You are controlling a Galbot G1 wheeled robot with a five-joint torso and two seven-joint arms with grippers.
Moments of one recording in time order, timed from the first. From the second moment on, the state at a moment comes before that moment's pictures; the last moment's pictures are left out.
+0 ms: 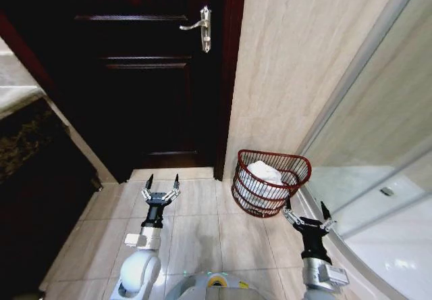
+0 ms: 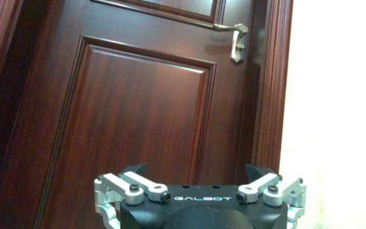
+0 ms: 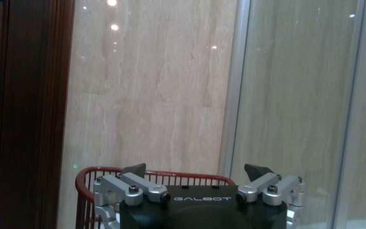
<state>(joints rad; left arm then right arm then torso) 1.64 -1.40 -0.51 -2.09 -0.26 -0.38 0.00 -1.91 1.51 0.58 2.28 -0.03 0.21 0.26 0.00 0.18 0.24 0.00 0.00</state>
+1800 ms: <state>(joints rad) 1.64 -1.41 -0.51 -2.06 -0.24 -0.41 0.00 -1.92 1.50 0.58 2.27 -0.03 0.25 0.28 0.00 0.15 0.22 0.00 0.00</state>
